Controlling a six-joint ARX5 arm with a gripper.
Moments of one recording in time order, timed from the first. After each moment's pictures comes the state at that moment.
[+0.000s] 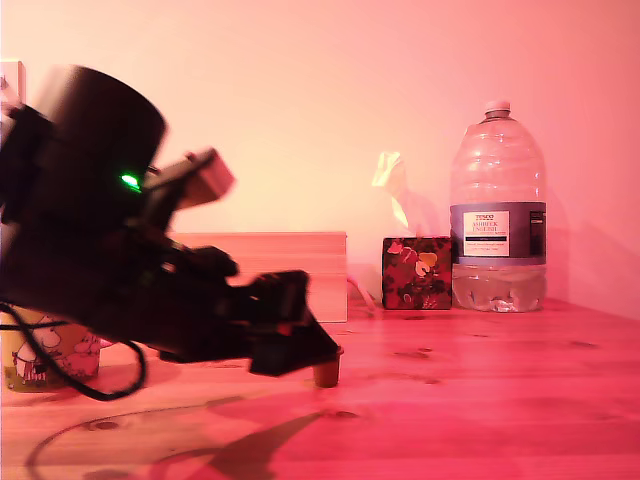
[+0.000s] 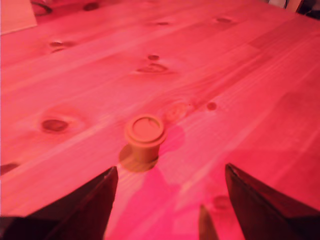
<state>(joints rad) -0.77 1.85 0.49 0.96 0.03 -0.13</state>
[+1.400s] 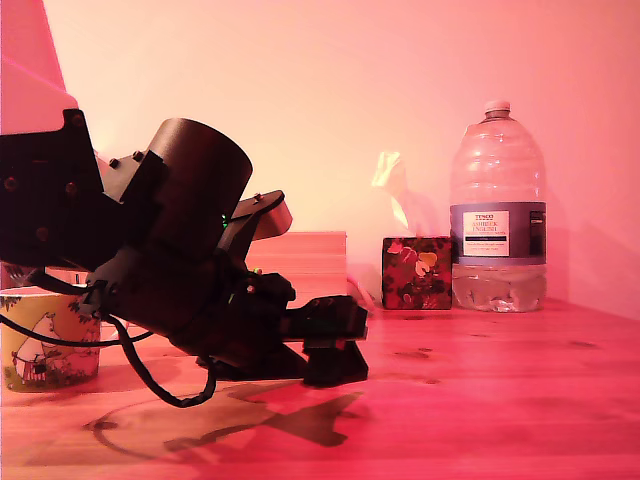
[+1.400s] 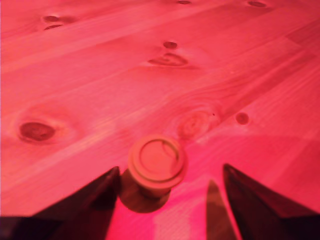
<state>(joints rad) -0.77 1.97 0.68 0.81 -0.01 -0.20</state>
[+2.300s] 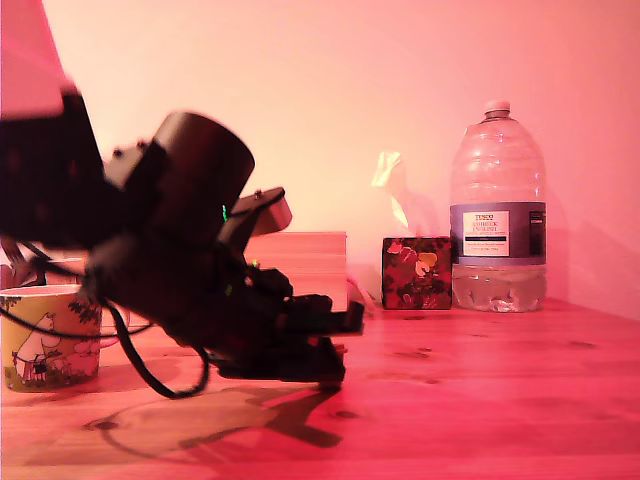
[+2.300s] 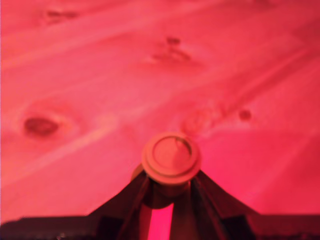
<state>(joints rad) -0.77 1.92 0.69 0.68 -0.01 -0.19</state>
